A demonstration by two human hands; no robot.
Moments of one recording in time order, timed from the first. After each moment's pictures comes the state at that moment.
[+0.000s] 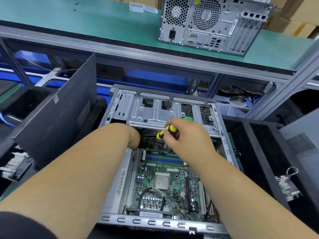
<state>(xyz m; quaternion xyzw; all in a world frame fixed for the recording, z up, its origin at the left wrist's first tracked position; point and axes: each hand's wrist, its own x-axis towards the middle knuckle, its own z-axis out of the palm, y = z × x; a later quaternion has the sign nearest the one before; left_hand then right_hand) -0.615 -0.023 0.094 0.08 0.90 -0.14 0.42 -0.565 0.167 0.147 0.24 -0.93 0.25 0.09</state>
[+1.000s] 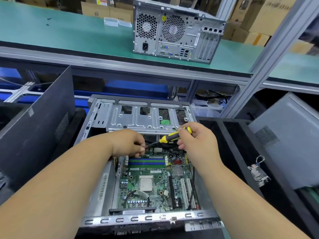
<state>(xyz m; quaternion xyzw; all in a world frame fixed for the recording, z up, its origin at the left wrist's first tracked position) -0.577 -0.001 0.136 0.16 0.92 0.26 0.25 -0.535 0.221 0.160 -0.04 -0.82 0.57 0.07</state>
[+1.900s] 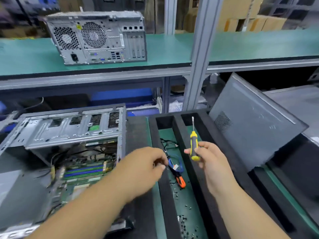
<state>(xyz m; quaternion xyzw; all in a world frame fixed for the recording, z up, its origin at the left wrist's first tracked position) -0.497 0.278 0.162 0.20 0.94 0.28 0.06 -0.498 0.486 0.114 -0.16 -0.66 0.73 0.02</state>
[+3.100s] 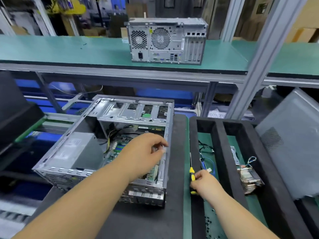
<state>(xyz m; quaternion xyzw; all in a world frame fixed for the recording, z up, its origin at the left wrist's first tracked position) -0.460 0.191 0.161 0.05 0.94 0.34 -0.04 -0.499 0.417 0.029 -0.11 -0.86 0.45 -0.23</state>
